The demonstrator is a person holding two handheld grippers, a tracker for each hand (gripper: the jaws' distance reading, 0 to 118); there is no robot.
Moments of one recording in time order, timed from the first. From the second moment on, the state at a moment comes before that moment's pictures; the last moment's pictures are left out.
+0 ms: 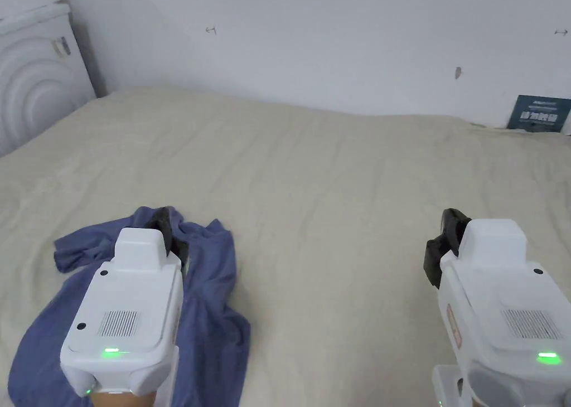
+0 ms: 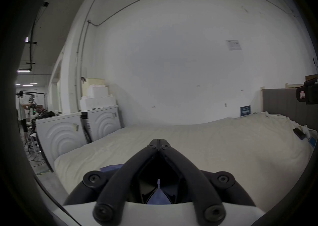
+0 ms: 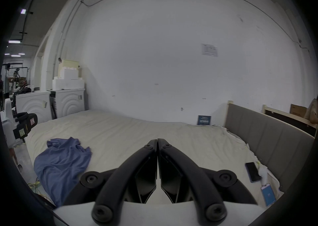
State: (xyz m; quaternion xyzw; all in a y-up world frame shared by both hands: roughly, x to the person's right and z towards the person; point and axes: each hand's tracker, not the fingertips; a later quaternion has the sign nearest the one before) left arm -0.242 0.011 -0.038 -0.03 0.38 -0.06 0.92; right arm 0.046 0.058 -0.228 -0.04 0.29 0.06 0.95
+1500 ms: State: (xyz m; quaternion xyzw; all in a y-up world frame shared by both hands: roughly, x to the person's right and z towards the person) left arm -0.386 -0.007 -0.001 -0.23 0.43 0.05 0.87; right arm -0.072 0.042 -0.210 -0.06 0.41 0.08 0.91
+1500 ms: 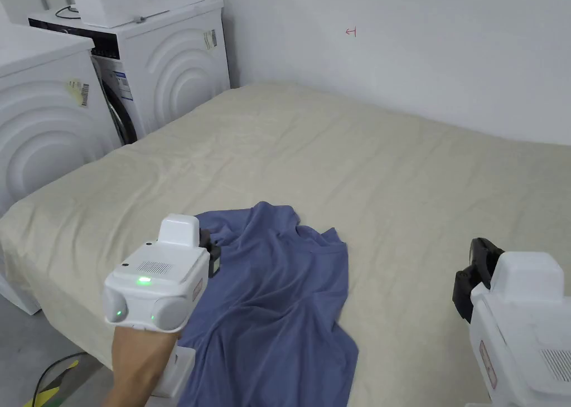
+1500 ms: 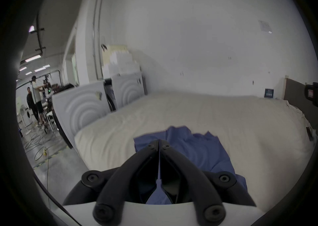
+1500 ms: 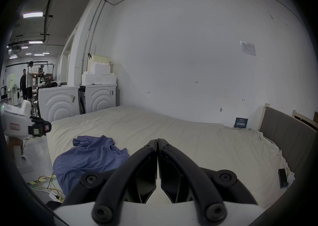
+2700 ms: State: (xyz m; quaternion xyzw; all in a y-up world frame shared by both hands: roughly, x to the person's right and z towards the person) left arm -0.437 -0.093 -0.046 -0.33 0.31 0.28 0.85; right arm -0.008 0.014 -0.263 -0.11 0.33 0.10 0.93
